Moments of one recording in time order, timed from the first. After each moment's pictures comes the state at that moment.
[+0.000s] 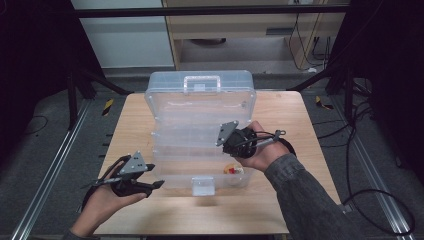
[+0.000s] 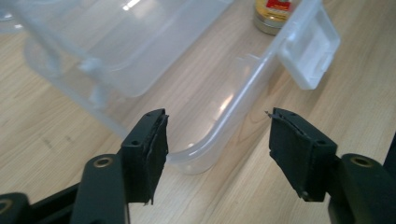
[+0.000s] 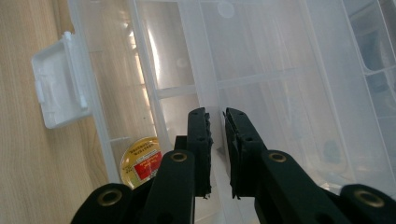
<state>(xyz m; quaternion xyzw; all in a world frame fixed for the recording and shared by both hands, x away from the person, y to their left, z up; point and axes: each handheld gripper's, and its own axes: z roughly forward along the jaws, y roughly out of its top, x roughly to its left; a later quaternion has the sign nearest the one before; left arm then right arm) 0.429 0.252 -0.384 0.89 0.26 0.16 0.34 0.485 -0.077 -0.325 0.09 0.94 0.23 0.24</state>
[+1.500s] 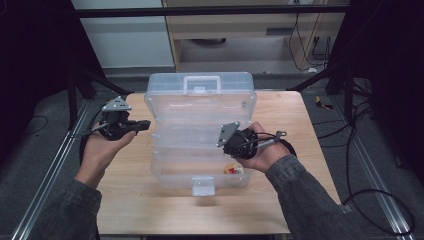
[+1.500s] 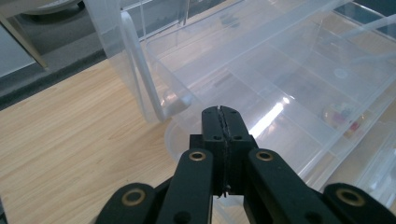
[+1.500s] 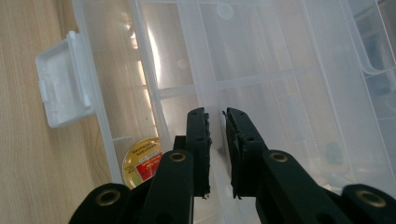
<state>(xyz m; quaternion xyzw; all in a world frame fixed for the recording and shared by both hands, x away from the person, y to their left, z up) 0.518 0.267 -0.304 0.82 0.36 0.18 0.40 0.483 -0.079 -0.327 0.09 0.94 0.23 0.23</state>
